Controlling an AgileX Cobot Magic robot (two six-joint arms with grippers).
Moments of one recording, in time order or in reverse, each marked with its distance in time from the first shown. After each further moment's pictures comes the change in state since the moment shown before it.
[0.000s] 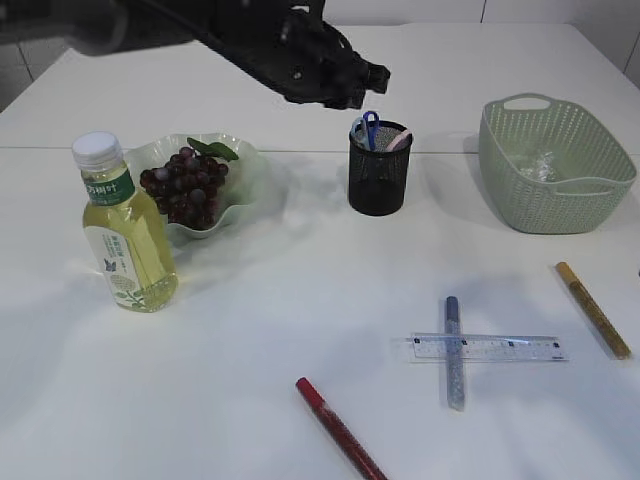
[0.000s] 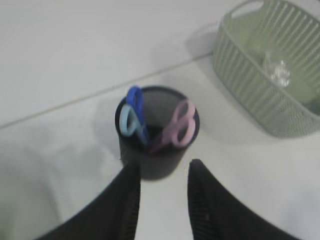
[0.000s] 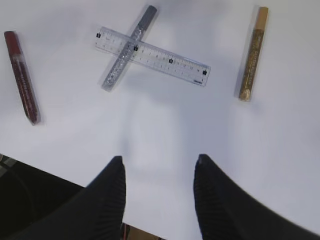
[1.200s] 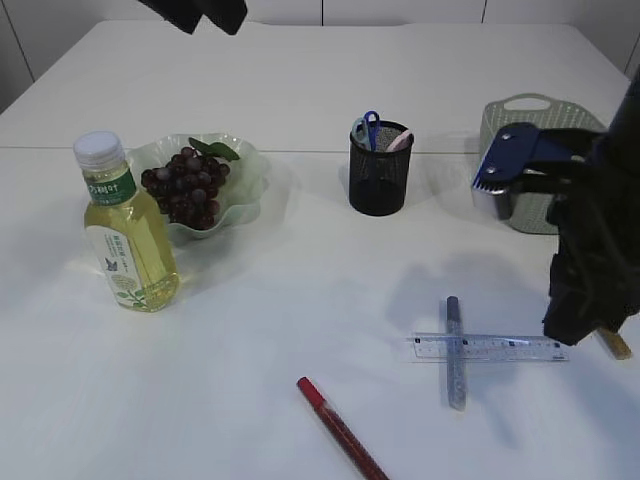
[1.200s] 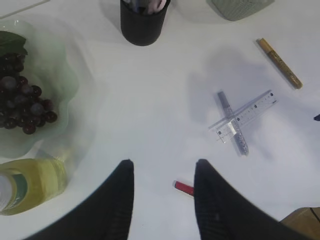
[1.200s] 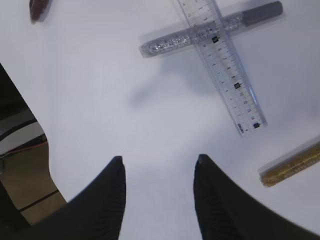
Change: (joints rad) left arm 0.000 -0.489 -0.001 -0.061 0.848 0.000; right arm 0.000 0.451 -0.142 0.084 0.045 -0.758
